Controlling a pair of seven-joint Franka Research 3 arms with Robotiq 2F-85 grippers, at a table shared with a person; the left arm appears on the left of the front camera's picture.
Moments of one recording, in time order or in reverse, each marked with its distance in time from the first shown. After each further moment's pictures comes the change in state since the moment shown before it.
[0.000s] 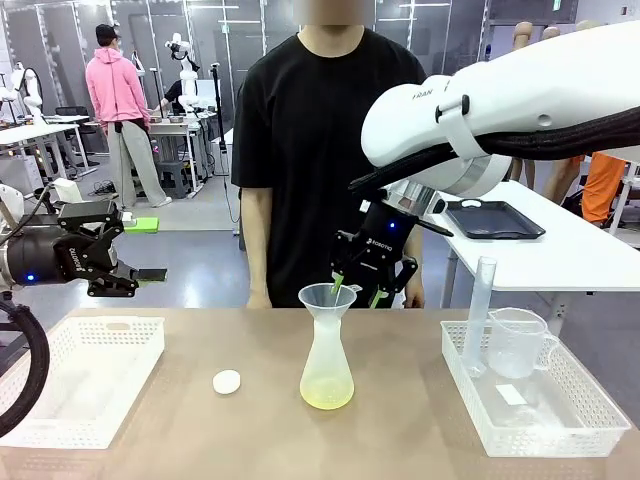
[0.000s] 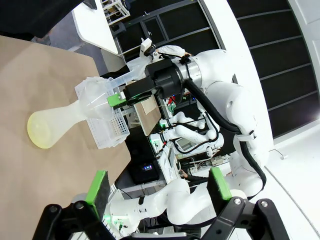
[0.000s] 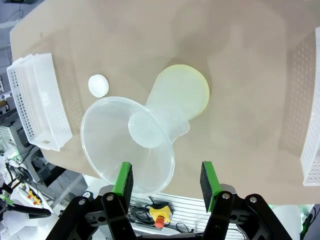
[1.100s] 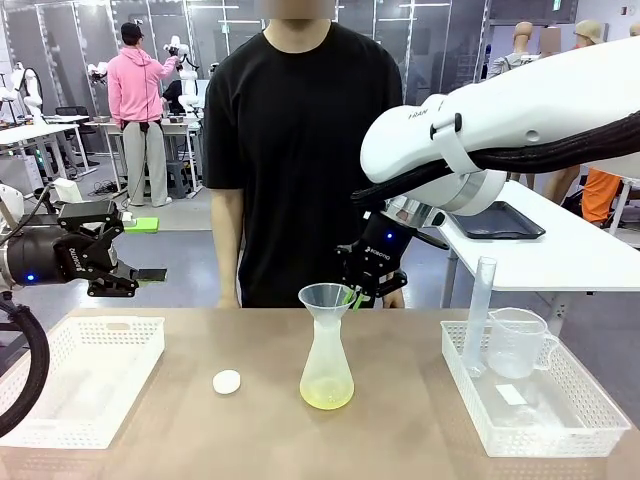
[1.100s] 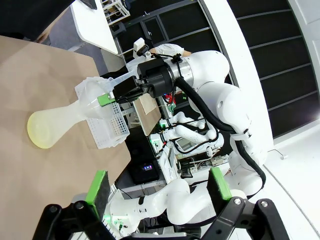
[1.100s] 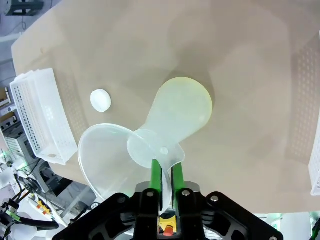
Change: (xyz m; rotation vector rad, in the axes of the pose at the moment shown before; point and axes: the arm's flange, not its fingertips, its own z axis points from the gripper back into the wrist) left arm 0.000 0.000 0.000 0.000 0.000 0.000; right arm 0.009 -0.006 -0.014 0.033 -0.028 -0.052
